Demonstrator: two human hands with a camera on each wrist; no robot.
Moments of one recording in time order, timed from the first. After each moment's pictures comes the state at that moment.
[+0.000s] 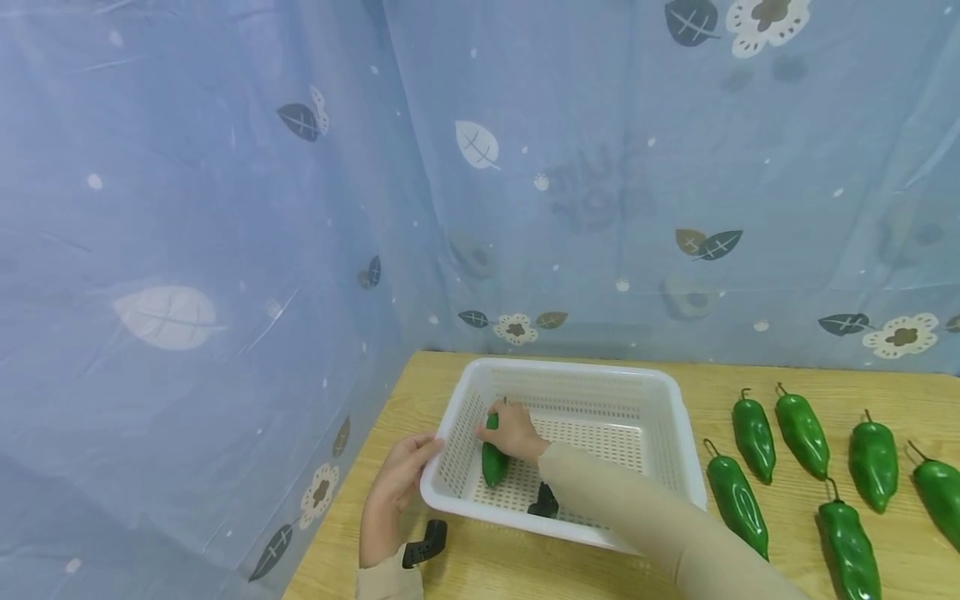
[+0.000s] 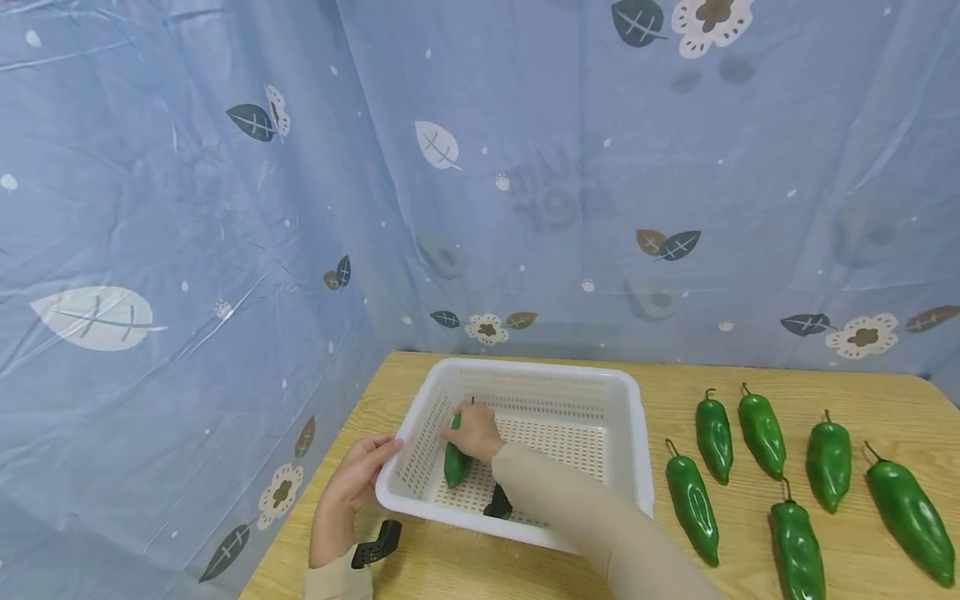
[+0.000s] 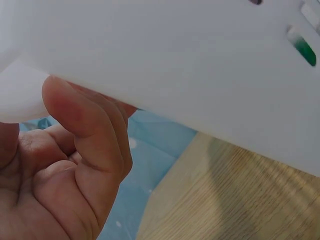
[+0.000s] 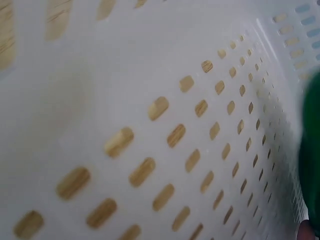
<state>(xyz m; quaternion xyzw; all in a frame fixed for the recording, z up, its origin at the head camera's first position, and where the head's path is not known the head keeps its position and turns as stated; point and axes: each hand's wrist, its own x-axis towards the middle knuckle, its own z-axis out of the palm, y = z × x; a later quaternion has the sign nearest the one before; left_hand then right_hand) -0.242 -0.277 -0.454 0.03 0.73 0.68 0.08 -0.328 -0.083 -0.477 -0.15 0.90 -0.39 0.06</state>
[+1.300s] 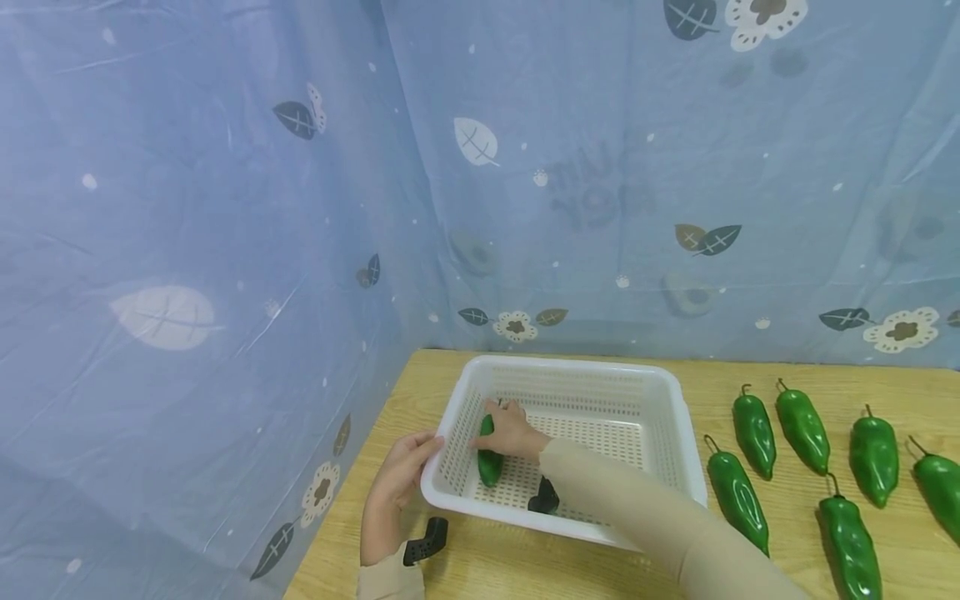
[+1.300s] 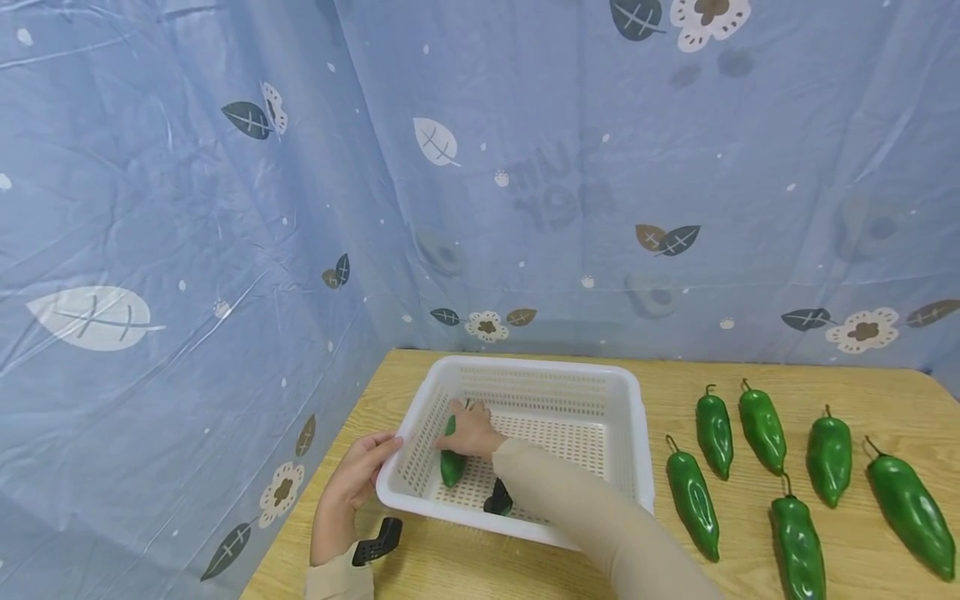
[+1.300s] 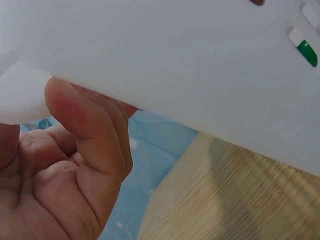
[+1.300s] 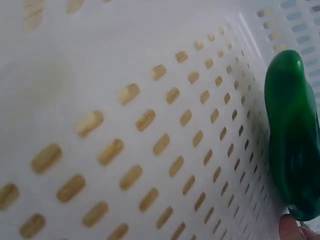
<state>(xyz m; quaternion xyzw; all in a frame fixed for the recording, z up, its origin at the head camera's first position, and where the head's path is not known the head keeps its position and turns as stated) -0.242 -0.279 -0.457 0.05 0.73 0.68 0.08 -0.325 -0.084 -0.474 -0.16 0.91 -0.35 0.13</state>
